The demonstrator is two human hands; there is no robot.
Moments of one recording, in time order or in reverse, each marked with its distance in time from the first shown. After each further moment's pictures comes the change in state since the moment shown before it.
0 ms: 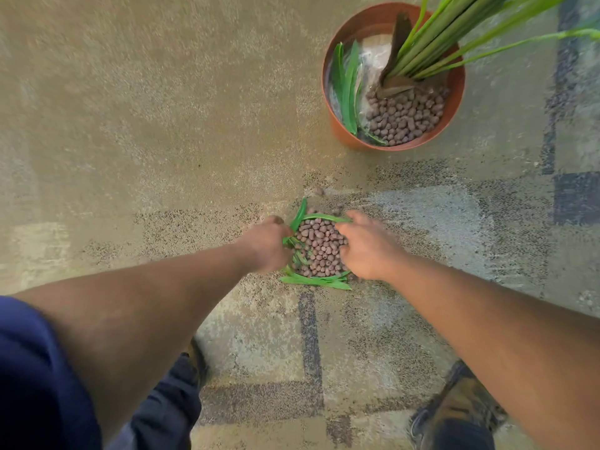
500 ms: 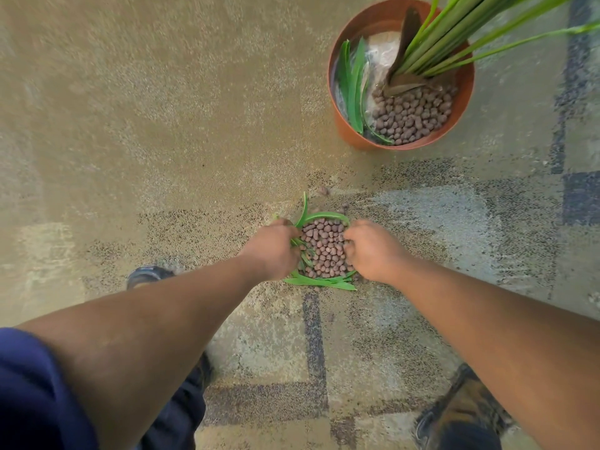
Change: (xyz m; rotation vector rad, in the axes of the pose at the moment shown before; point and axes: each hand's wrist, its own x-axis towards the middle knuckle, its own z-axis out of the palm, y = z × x) left_hand -0.006 0.004 0.011 -0.064 0.175 0.044; right_hand -0.002 0.002 0.002 0.066 0.046 -0.055
